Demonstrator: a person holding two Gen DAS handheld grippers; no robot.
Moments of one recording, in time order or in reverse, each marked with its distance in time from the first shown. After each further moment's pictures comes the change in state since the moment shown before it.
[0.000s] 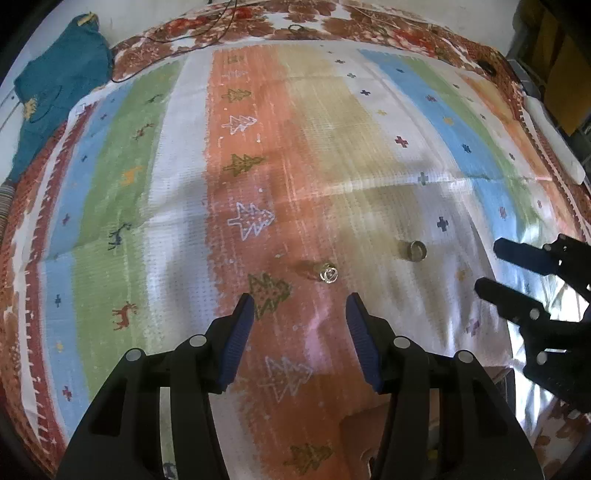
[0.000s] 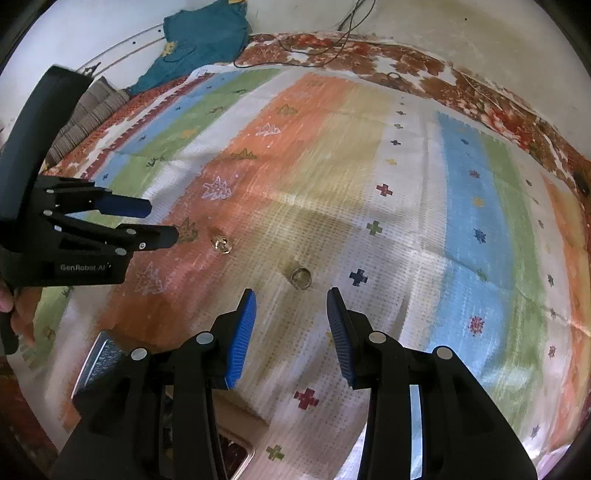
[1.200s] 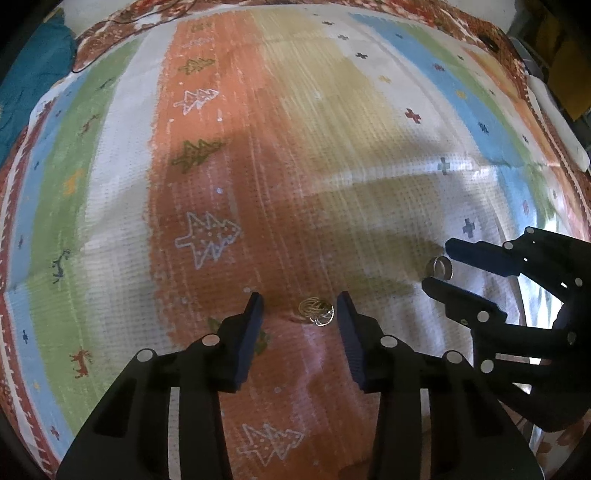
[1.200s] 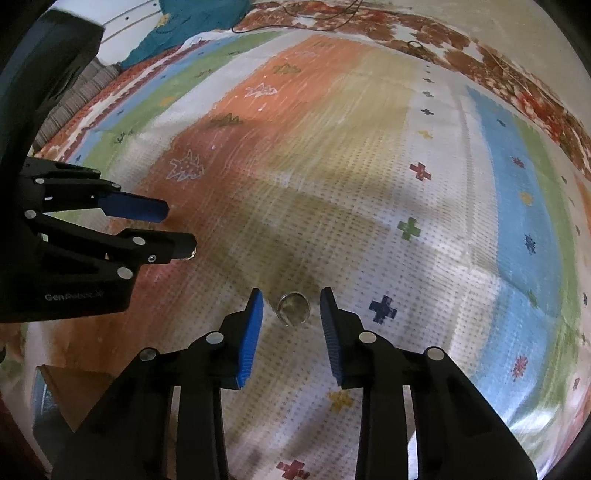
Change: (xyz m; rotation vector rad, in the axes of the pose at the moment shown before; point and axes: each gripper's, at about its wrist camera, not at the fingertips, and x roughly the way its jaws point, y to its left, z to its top) left arm 0.064 -0.011 0.027 0.046 0.106 -0.037; right arm 0.078 -0.006 0.016 -0.026 0.101 0.024
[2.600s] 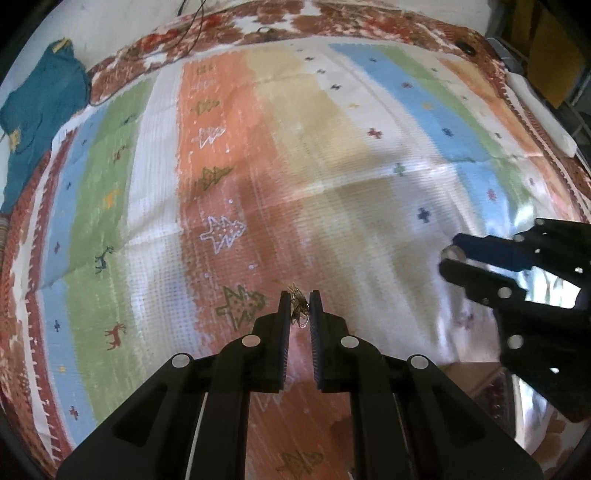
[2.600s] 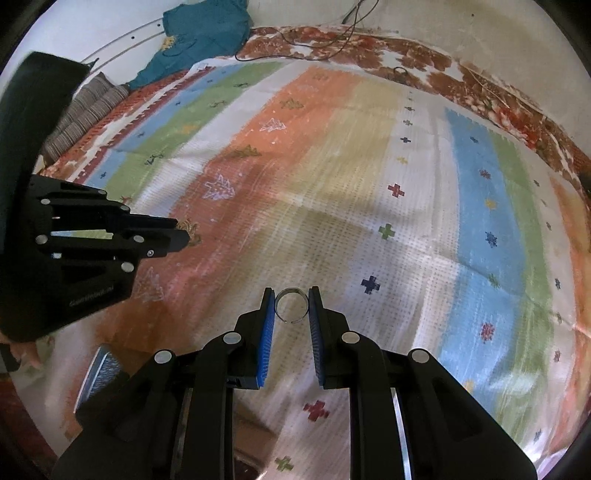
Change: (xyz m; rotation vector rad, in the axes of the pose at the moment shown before) left arm -0.061 -0.020 -0.031 0.056 -0.116 0.043; right arm -0.068 0.016 -0.013 0.035 -0.072 -0.025
